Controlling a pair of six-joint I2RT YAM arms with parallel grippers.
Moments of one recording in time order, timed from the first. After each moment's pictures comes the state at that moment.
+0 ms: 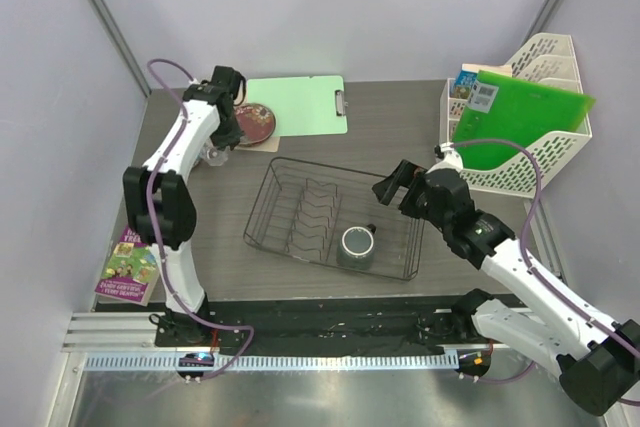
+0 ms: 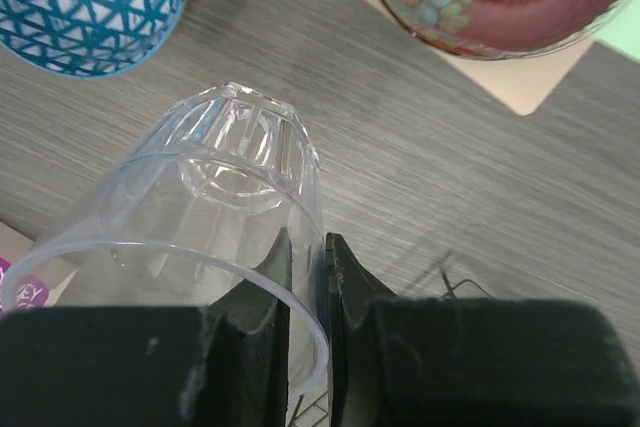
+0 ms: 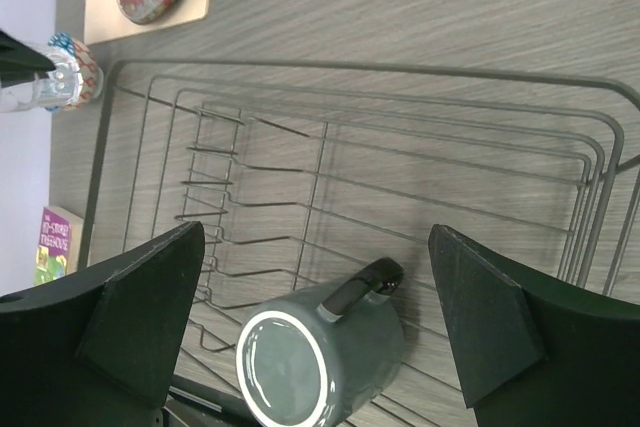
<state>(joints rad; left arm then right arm) -0.20 1.91 1.79 -1.02 -0.32 -0.57 0.56 0.87 0.71 -0.32 0.16 0.78</state>
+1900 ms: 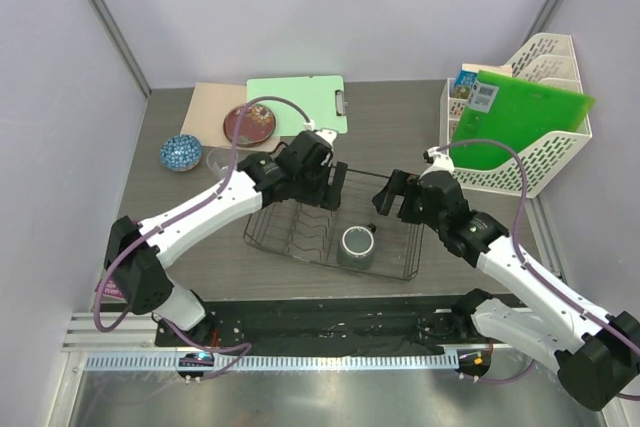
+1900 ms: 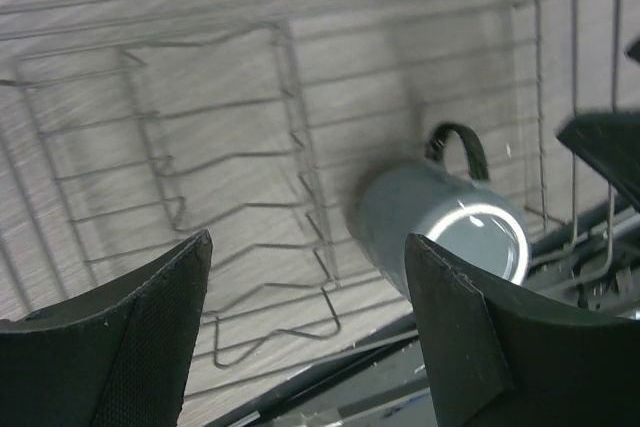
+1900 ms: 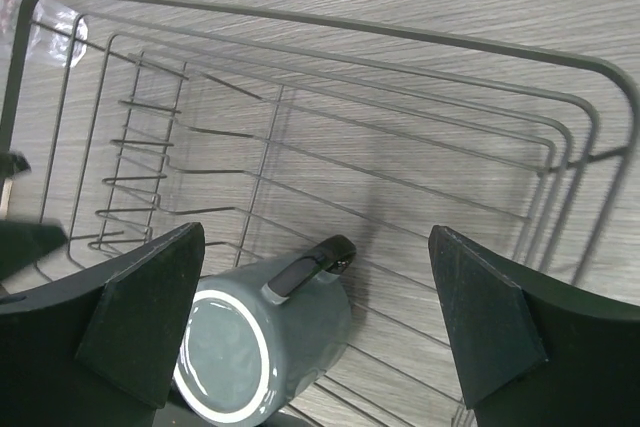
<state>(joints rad) -0.82 1.53 1.38 -0.73 -0.09 -0.46 0.56 0.91 0.69 -0.35 0.12 0.65</state>
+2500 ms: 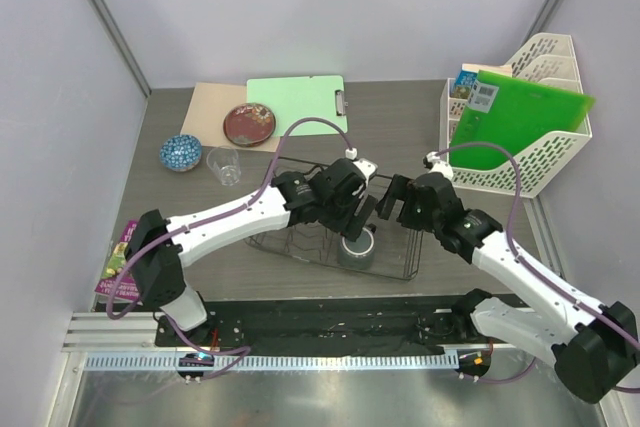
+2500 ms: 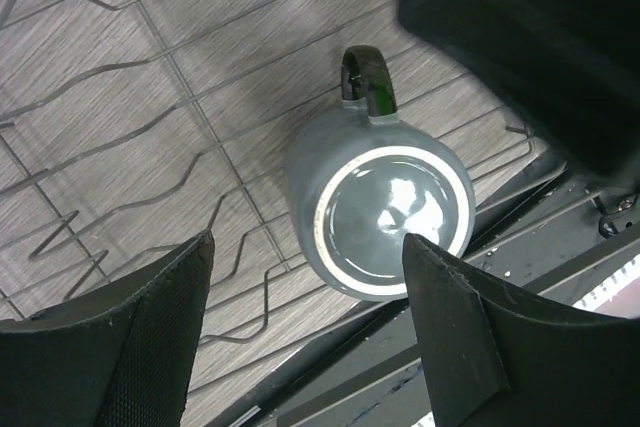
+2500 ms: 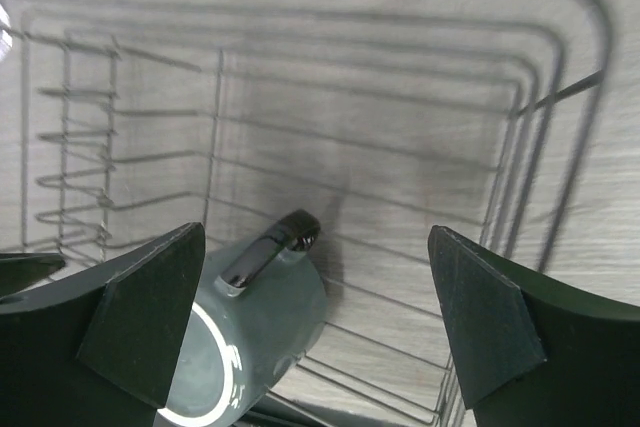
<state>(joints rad) -1.02 1.63 1.39 -0.72 -0.07 -0.37 0.56 0.93 0.68 -0.44 0.18 0.73</state>
